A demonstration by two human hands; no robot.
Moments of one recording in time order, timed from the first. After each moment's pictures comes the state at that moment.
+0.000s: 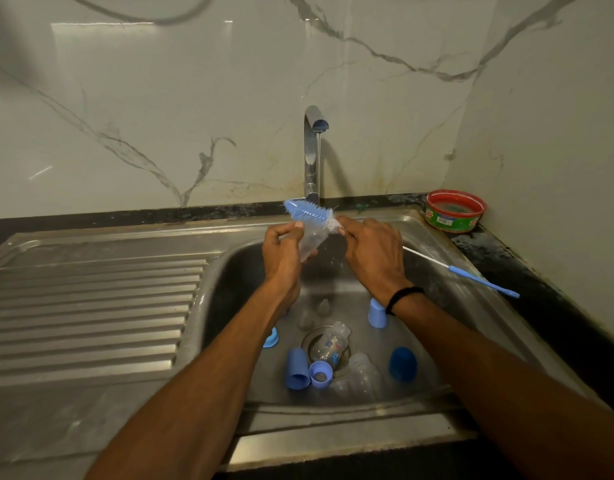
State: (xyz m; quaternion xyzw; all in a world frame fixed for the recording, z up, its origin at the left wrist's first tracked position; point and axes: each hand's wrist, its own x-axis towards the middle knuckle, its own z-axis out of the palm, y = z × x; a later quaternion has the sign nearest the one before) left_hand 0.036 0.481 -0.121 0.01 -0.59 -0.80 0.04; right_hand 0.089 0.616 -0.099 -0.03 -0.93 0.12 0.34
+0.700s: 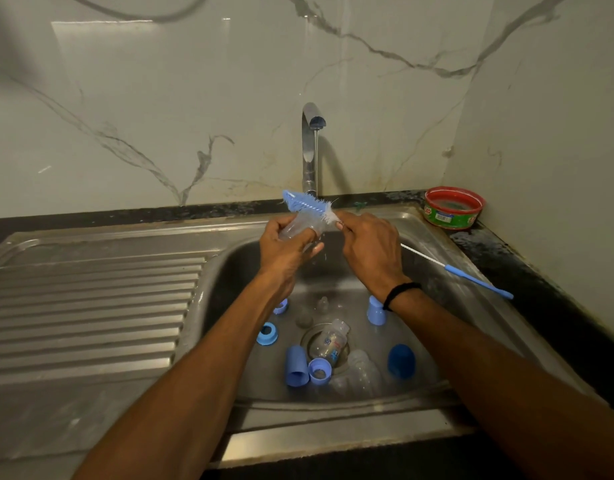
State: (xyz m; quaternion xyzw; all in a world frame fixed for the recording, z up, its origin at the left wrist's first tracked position) left_hand 0.048 0.477 -0.106 -0.03 -0.59 -0.81 0.00; right_hand 0.087 0.616 -0.097 -0.03 -0.93 0.15 0.34
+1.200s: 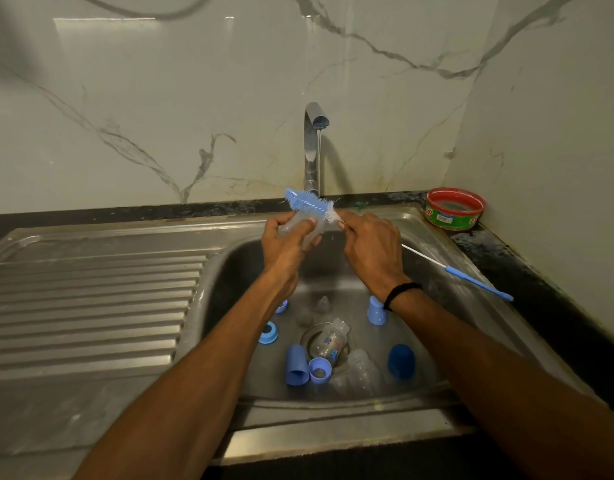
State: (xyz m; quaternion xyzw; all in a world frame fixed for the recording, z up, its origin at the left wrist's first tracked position) left_hand 0.046 0.483 -0.106 -0.02 -0.57 -0.82 0.03; right_hand 0.082 0.616 -0.100 -0.04 -0.93 0.14 0.34
